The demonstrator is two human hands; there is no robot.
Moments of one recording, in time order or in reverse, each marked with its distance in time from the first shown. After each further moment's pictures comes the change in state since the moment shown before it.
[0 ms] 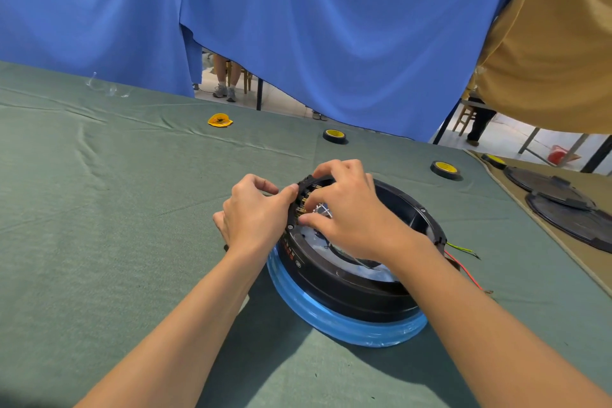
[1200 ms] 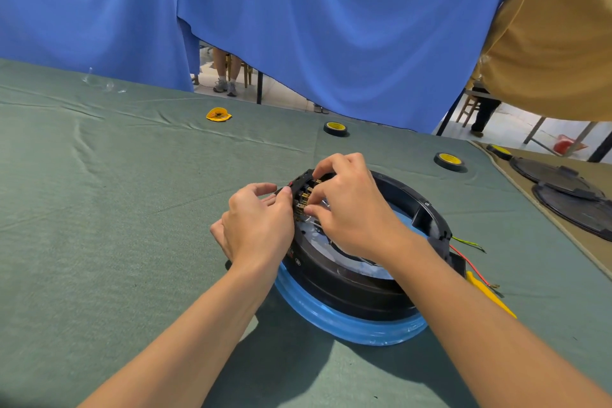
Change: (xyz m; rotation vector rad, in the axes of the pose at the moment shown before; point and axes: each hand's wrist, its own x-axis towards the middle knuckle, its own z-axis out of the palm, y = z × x) left_hand -0.027 0.004 -0.006 0.000 0.048 -0.058; right_hand -0.001 -0.002 0.005 0.008 0.090 0.047
